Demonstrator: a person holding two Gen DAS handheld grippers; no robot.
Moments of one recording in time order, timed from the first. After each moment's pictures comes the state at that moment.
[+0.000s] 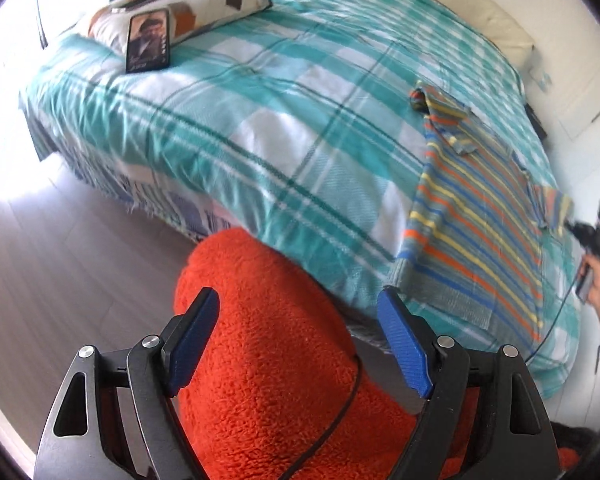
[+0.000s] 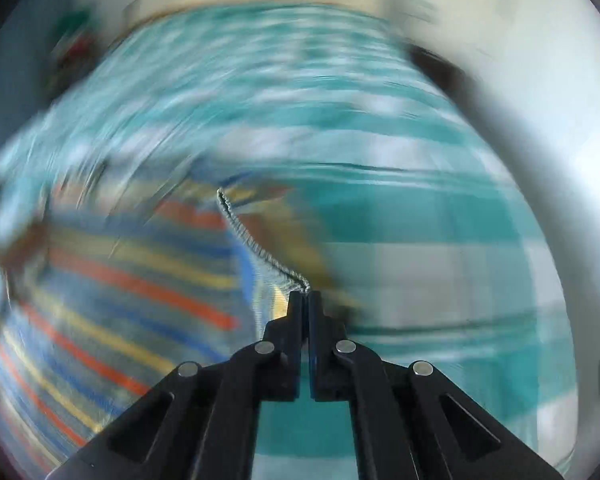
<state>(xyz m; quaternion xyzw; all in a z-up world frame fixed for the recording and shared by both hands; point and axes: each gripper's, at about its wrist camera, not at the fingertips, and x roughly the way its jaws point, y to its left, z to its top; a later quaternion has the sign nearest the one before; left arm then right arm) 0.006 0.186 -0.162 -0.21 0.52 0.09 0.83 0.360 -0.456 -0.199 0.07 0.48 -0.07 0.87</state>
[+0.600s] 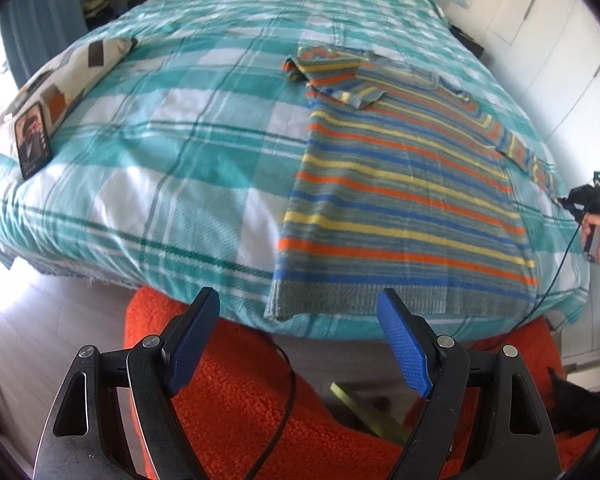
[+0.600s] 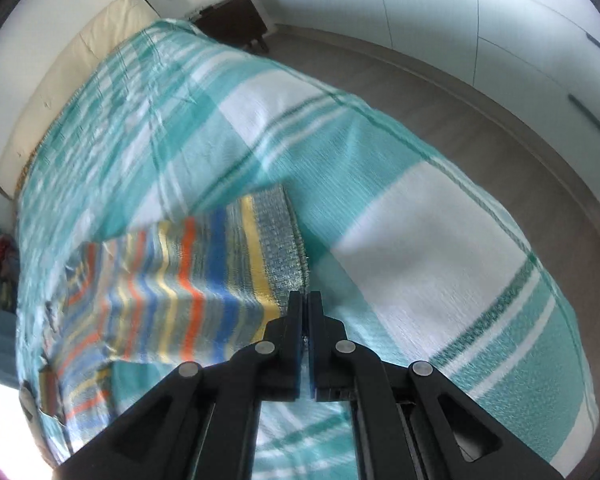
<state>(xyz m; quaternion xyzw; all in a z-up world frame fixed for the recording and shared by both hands) 0.065 0.077 -0.151 -0.06 0.53 -0.02 0.85 0.242 -0.606 -0.242 0.30 0.50 -0.21 0.79</state>
